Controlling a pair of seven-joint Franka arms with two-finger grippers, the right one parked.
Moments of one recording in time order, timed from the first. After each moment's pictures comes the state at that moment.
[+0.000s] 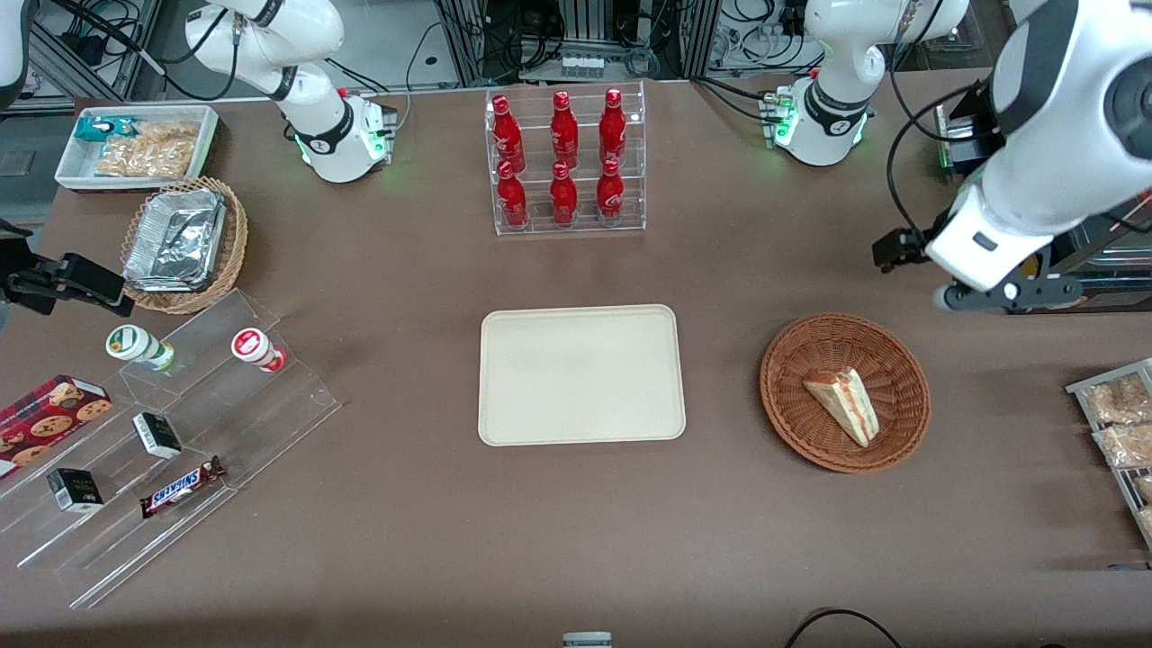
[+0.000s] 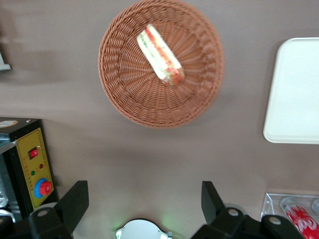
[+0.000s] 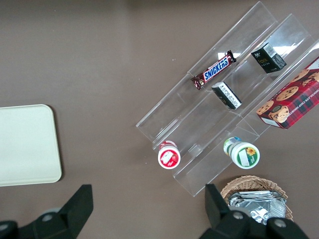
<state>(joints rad) 0.02 0.08 -0.20 -1.67 0.07 1.52 -0.23</state>
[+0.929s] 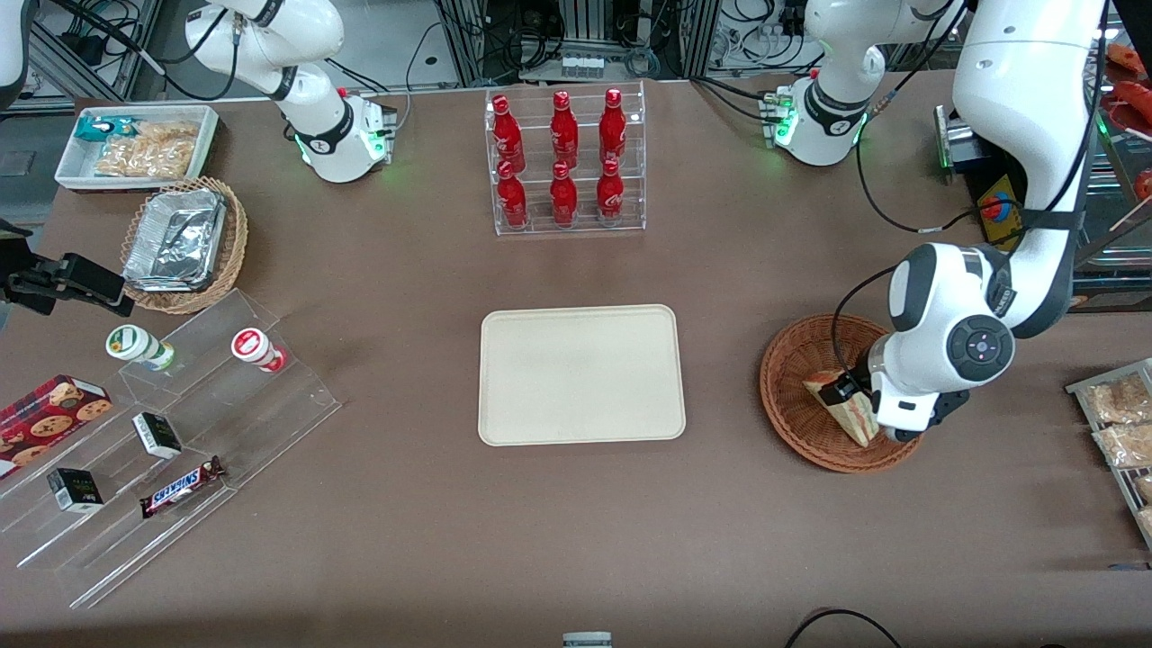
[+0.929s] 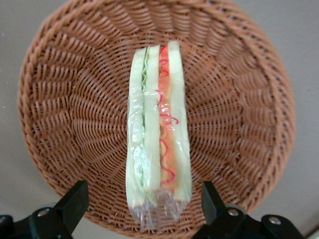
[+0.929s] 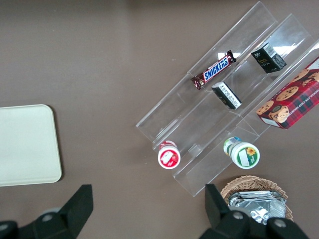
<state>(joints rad) 0.01 0.44 -0.16 -1.86 0.06 2.08 -0.75</state>
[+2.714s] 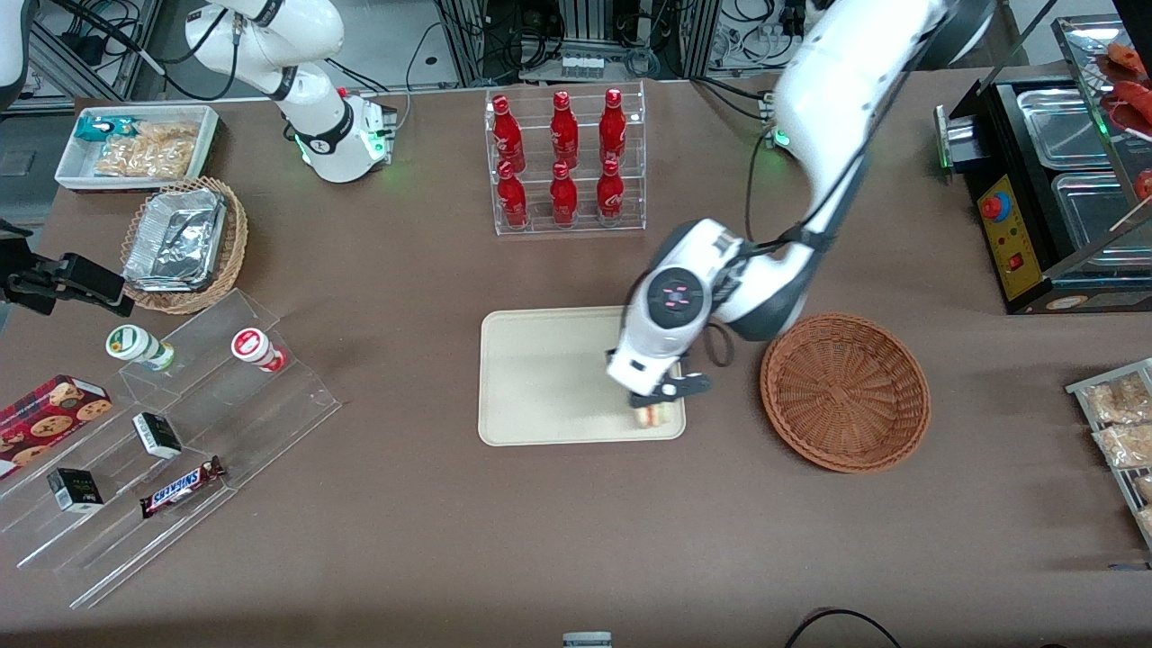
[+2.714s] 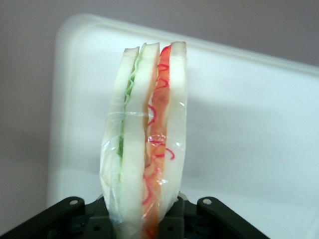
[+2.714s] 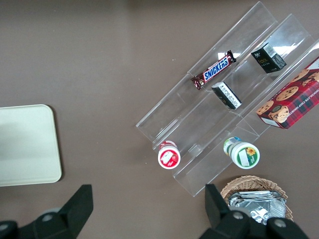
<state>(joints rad) -0.51 0.72 -0.25 -1.51 0.05 2.18 -0.95</state>
